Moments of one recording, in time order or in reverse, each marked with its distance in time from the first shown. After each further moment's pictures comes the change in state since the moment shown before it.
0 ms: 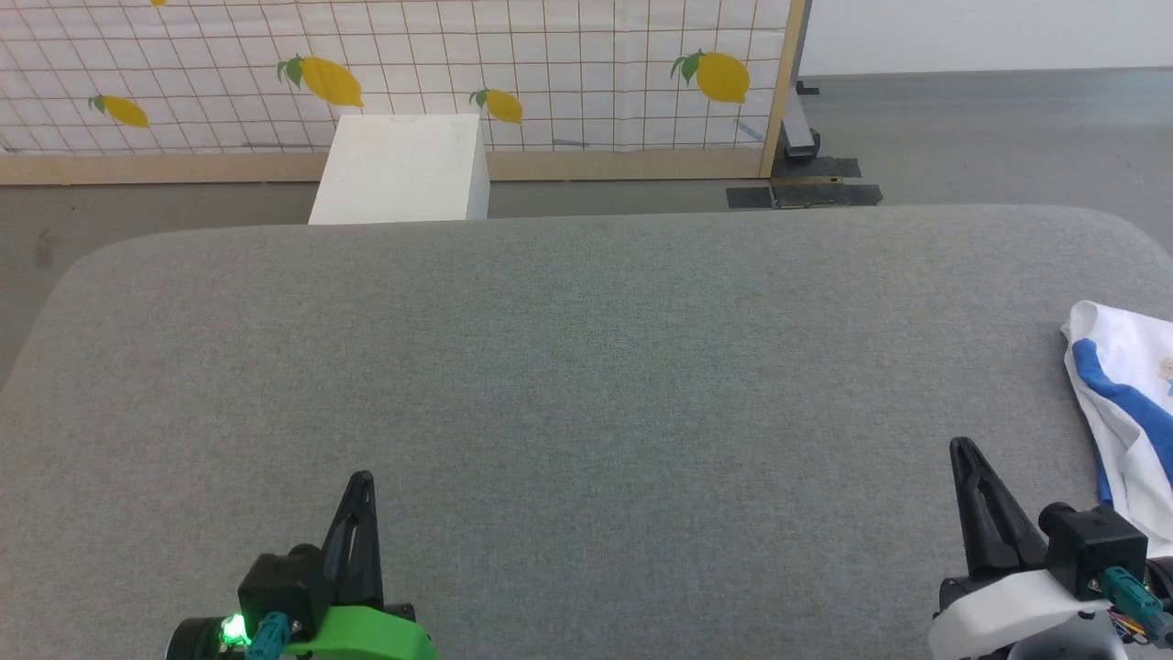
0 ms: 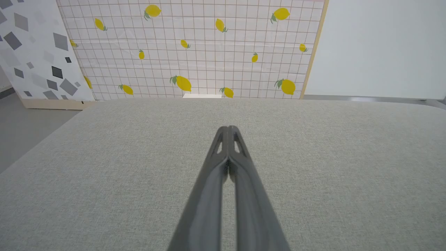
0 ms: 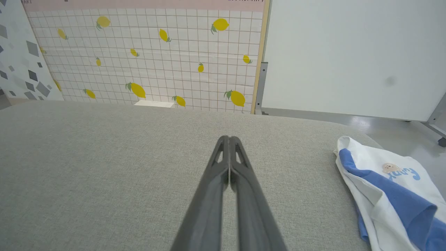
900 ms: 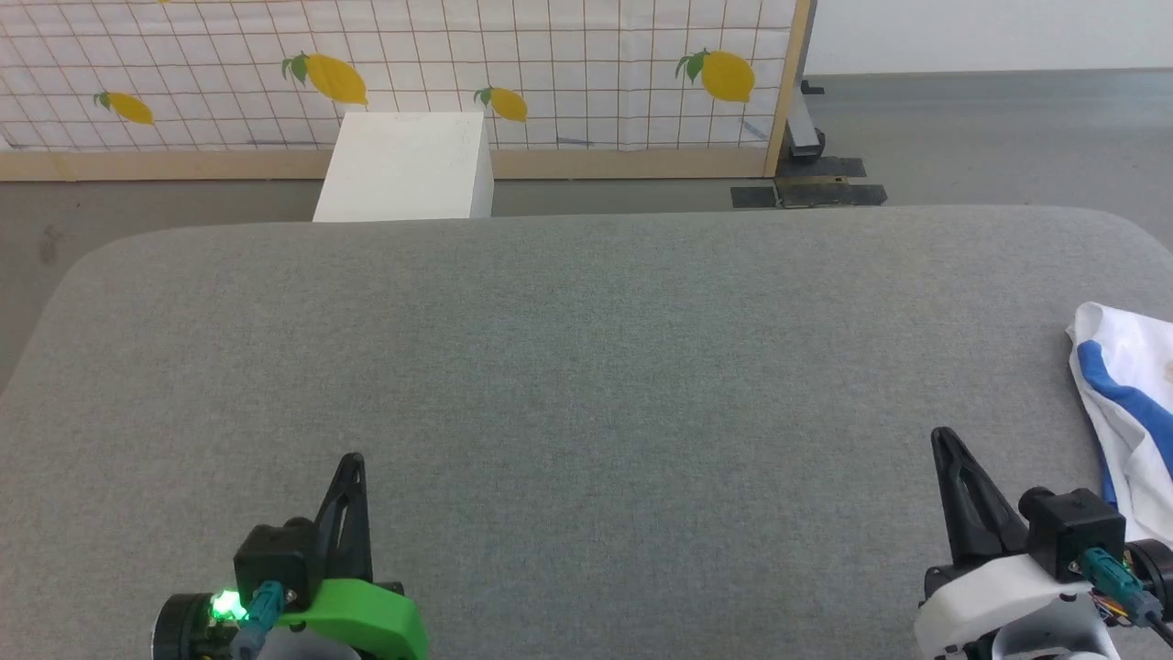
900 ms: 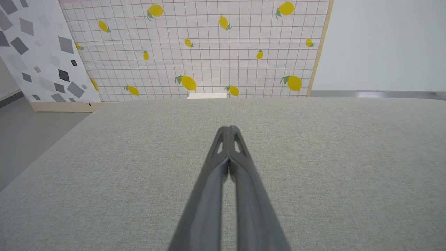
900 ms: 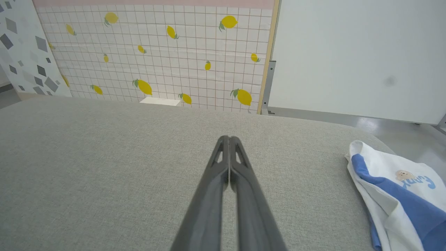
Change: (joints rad) left arm -0.042 -0.013 0.047 0.013 0.051 -0.035 0.057; right arm -0.027 0.000 0.026 0.006 -0.004 0.000 0.032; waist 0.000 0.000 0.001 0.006
